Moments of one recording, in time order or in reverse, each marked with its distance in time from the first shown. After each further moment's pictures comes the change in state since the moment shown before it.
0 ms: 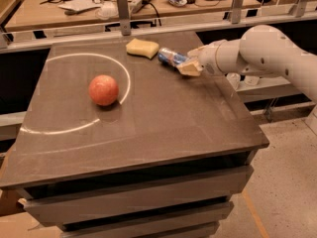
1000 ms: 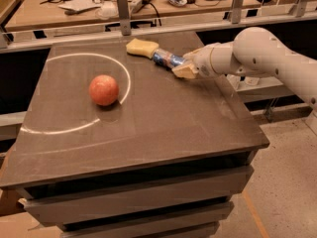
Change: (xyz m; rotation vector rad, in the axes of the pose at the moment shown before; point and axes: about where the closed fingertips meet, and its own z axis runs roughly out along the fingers) arm 0.005 0.009 0.023 -0.049 0.011 0.003
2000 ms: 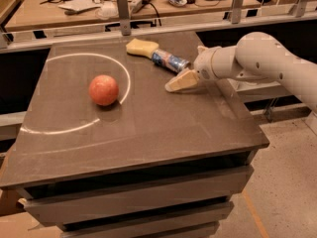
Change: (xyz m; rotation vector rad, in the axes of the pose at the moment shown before) arm 0.002 0.010 -0.005 -0.011 -0.032 0.031
